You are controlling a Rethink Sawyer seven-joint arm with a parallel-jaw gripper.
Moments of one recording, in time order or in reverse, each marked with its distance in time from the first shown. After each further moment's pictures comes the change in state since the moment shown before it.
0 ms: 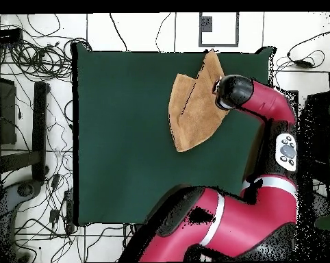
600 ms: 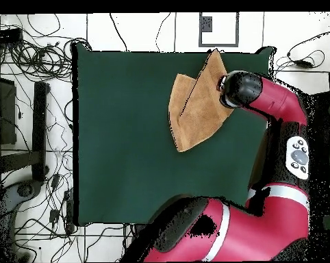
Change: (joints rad) arm 0.000 -0.111 0.000 0.071 -0.004 0.003 0.000
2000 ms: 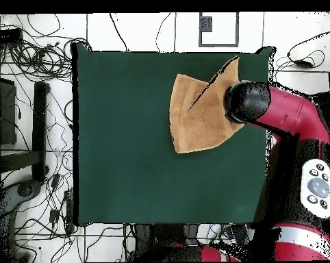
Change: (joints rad) arm 0.029 -0.262 -0.042 0.235 -0.128 0.018 0.000
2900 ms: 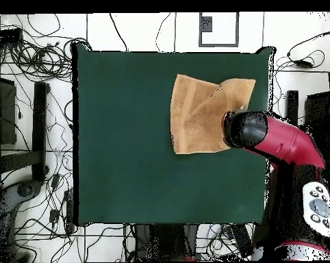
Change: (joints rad) arm -0.035 -0.048 -0.013 0.225 -0.002 -0.120 0.000
